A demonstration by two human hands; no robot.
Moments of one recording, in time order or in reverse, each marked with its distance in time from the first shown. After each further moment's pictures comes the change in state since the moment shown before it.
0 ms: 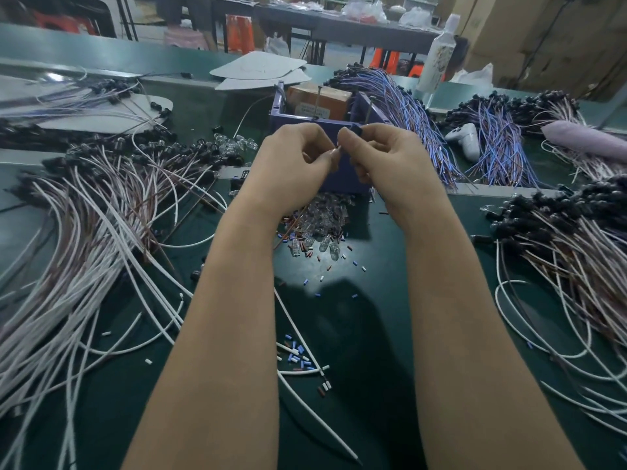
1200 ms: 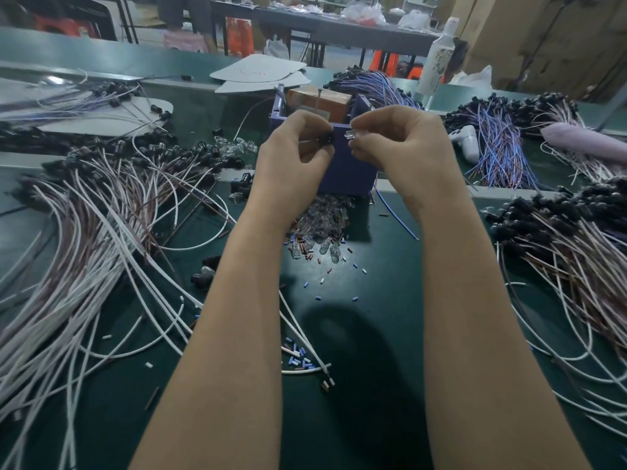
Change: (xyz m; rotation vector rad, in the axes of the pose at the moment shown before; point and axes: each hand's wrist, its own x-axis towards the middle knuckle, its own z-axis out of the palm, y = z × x) left_hand 0.000 0.000 0.012 -0.283 0.151 0.024; right_hand 0.001 -0.014 -0.015 -0.058 0.063 -0.091
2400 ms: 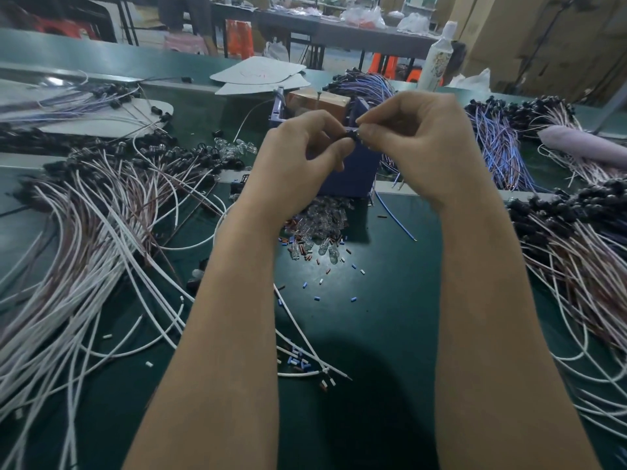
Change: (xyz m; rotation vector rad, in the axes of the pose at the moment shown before) left_hand -0.003 0.016 -0.010 0.213 -0.123 0.146; right_hand -0.006 -0.022 -0.015 -0.238 -0.028 -0.156
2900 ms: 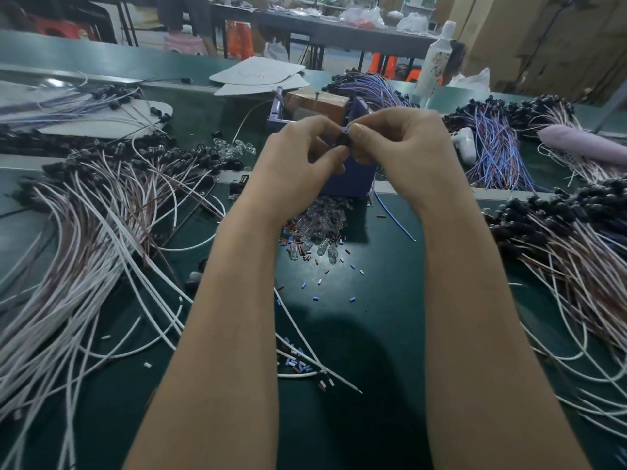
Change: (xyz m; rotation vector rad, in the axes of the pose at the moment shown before) left_hand 0.002 -0.001 0.001 0.005 -0.057 -0.055; right_hand 0.000 0.008 0.012 0.105 -0.009 0.092
